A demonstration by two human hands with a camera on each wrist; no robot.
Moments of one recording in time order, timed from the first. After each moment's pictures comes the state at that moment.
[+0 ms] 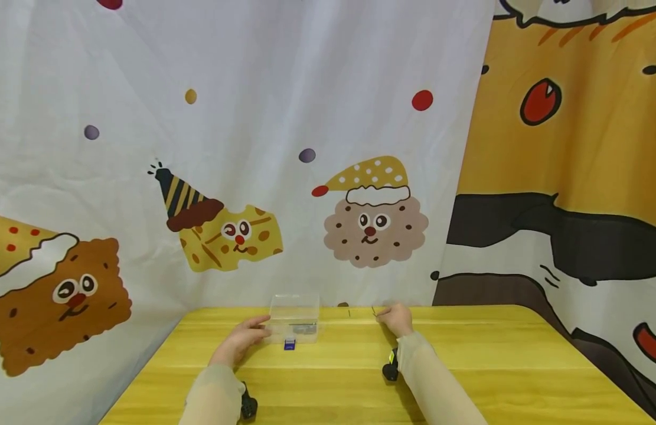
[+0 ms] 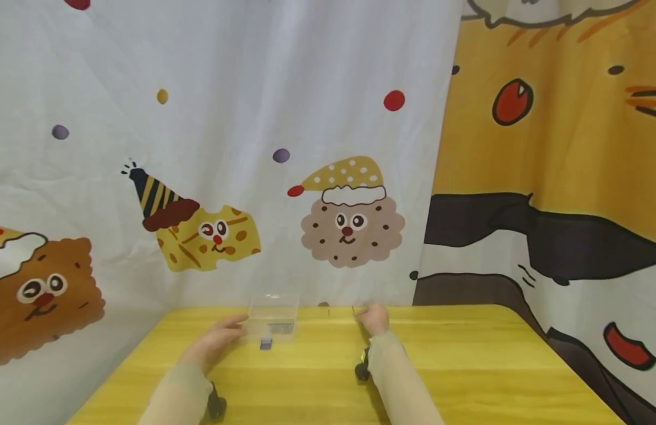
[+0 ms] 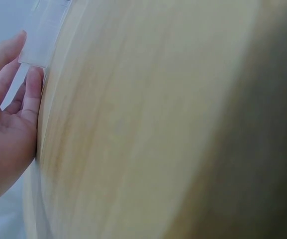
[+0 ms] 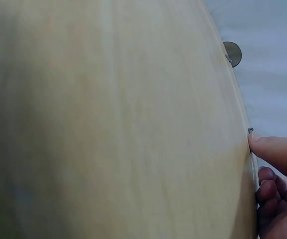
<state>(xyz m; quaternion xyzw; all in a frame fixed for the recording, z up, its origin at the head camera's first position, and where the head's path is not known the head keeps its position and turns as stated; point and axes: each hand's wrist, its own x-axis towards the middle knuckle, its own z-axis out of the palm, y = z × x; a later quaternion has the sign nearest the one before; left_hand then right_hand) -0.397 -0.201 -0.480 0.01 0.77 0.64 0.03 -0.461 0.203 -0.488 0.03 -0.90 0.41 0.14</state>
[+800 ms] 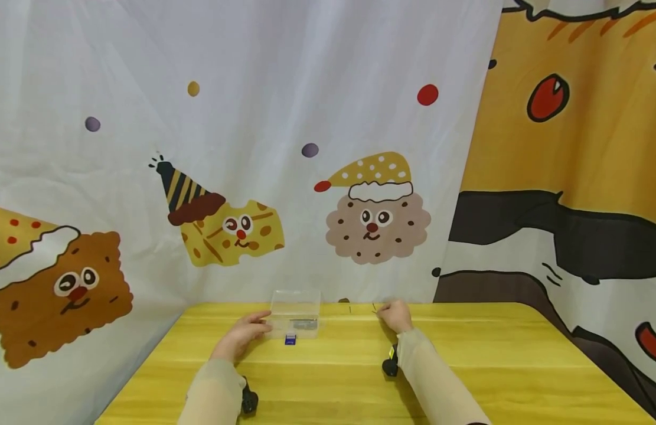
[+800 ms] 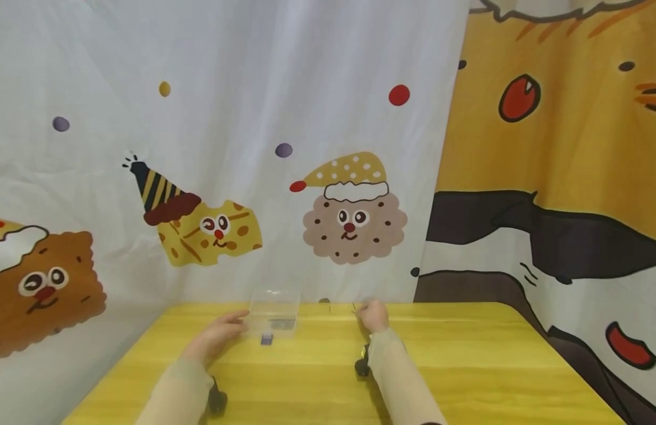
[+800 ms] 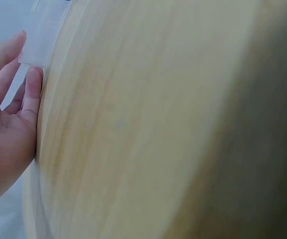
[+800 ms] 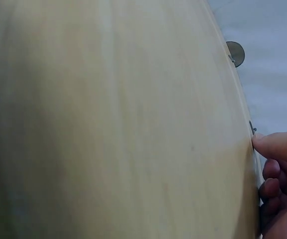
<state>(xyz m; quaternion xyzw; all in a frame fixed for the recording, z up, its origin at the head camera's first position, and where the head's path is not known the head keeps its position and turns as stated) -0.401 -0.202 -0.481 -0.01 0.76 0.65 0.04 -0.462 0.197 -0.486 0.03 -0.90 0.41 0.13</state>
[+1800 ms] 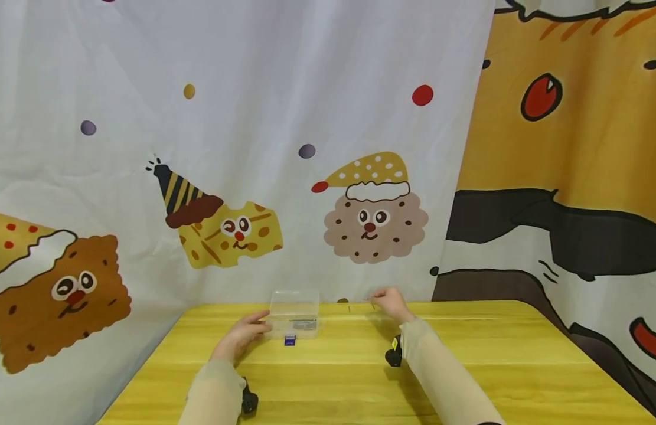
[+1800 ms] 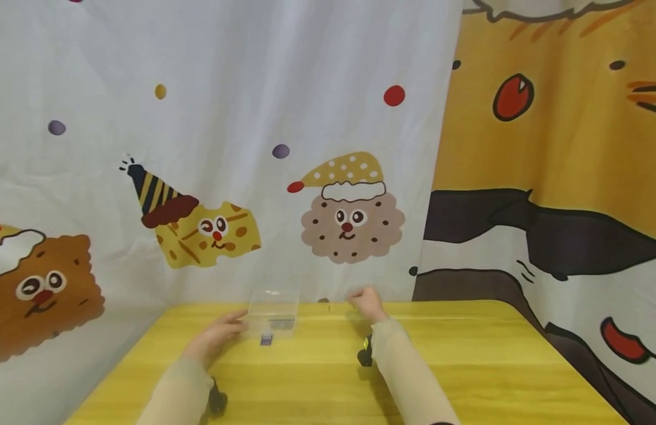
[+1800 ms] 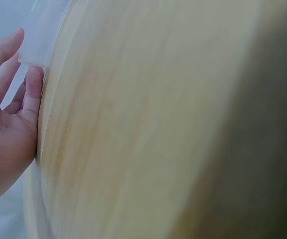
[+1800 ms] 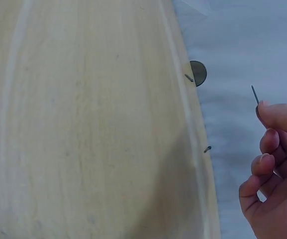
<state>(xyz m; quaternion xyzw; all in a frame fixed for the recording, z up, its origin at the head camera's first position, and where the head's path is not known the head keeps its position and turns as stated) -0.398 -0.199 -0.477 -0.01 0.75 0.65 0.04 -0.465 0.189 -0.452 0.08 -0.87 0.47 0.09</state>
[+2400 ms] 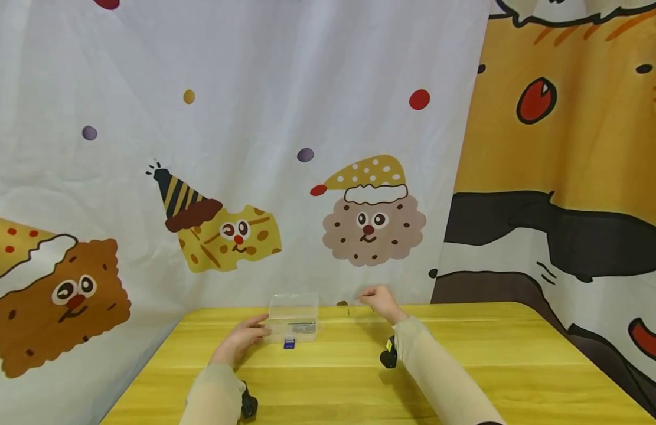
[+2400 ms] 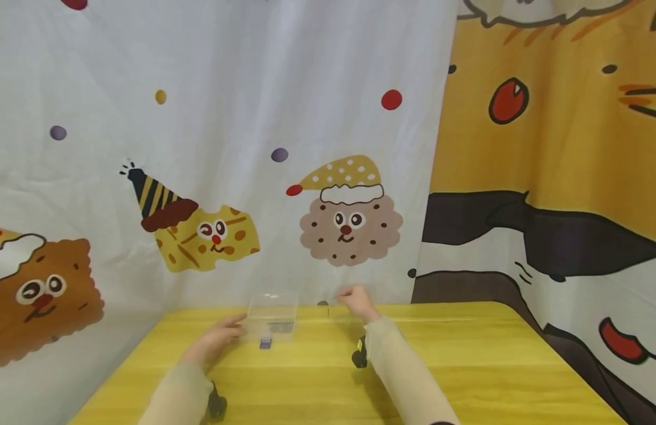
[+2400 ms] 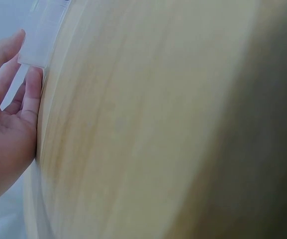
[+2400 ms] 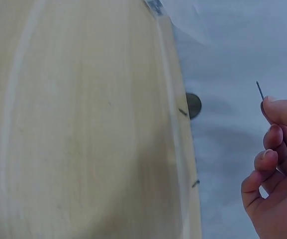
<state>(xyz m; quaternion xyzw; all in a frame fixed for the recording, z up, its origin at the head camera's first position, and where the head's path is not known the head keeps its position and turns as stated) -0.395 -0.200 -0.477 0.00 0.77 0.64 0.03 -0.466 0.171 -0.442 0.14 -0.86 0.49 0.06</state>
